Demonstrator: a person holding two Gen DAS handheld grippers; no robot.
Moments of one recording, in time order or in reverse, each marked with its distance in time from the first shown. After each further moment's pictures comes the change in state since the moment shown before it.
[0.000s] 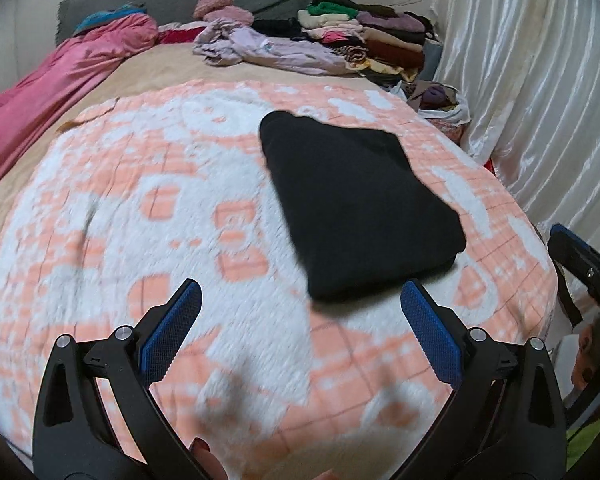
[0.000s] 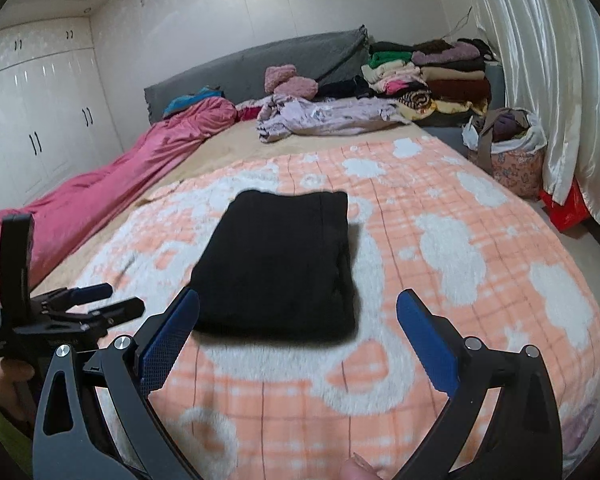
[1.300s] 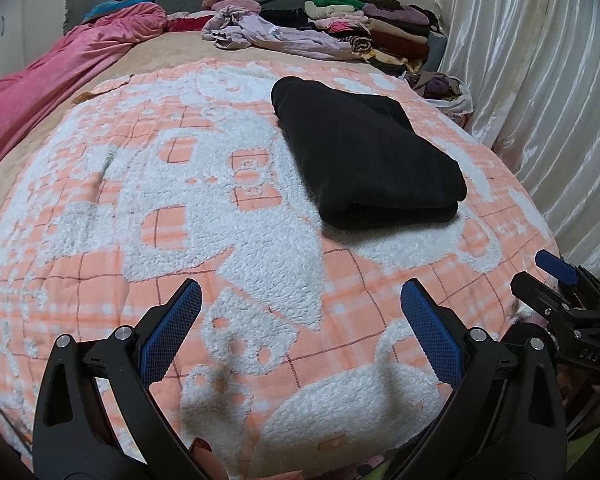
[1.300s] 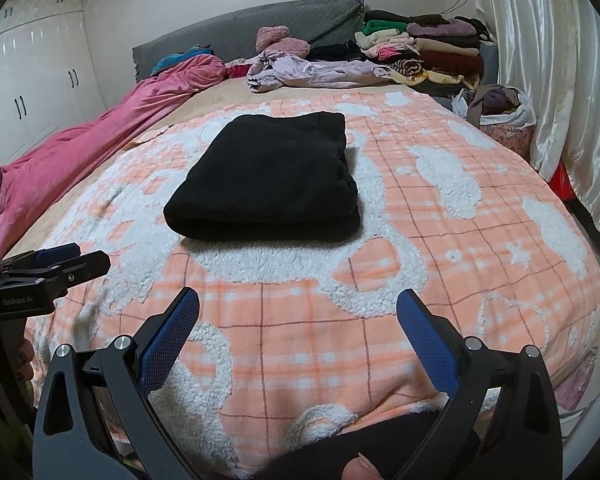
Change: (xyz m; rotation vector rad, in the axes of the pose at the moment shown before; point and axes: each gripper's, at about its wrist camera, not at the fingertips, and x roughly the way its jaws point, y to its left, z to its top) left arm -0.015 0.005 -0.055 -0.009 0.019 0.012; right arm 0.006 0.017 -0.071 -0.034 0.121 -0.074
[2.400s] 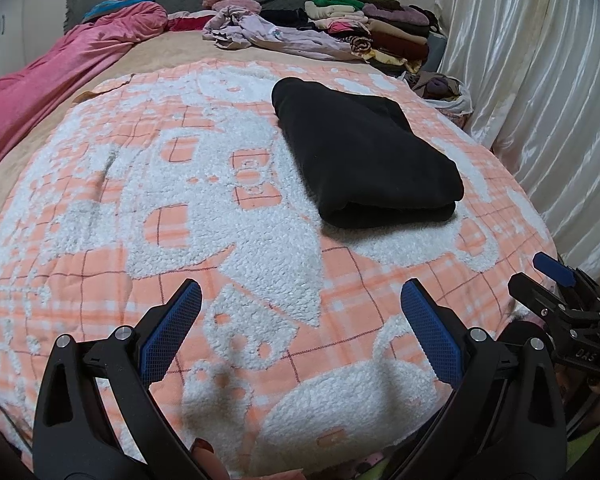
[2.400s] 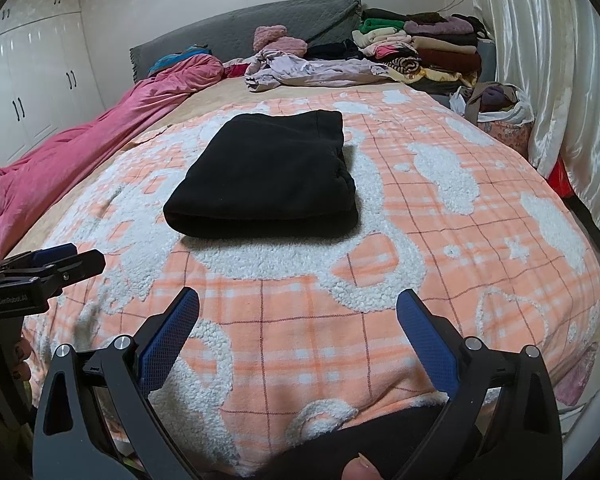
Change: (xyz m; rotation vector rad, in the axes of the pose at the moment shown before) left arm -0.005 0.003 0.001 -0.005 0.000 -0.004; right arm -0.002 -0.003 -0.002 0.007 0.002 -0.001
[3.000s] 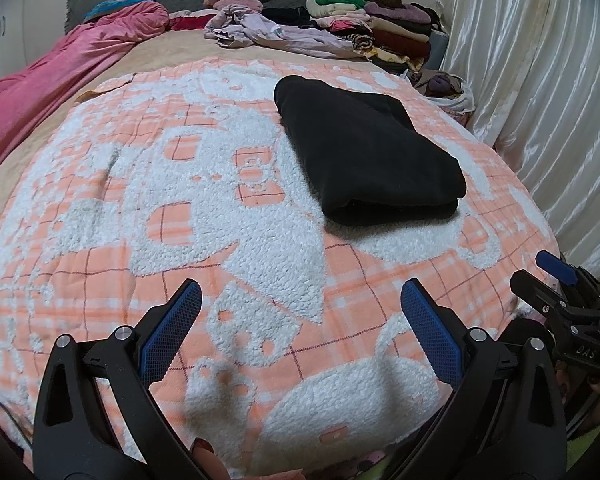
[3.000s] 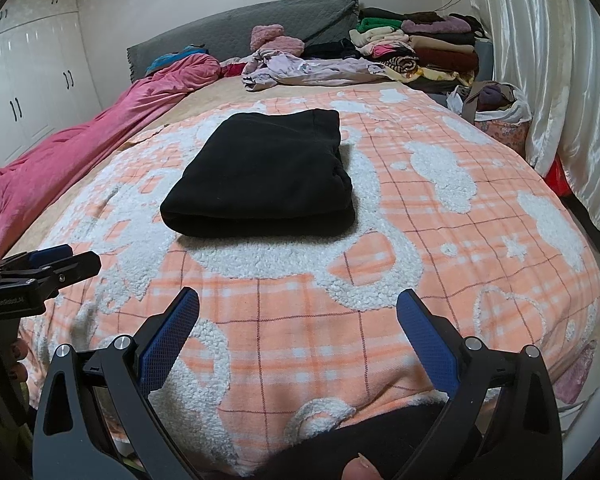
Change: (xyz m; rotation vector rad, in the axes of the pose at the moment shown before) left arm 0.000 0.000 -0.001 0.001 0.003 0.004; right arm 0.000 0.000 -0.002 0.003 0.002 -0.009
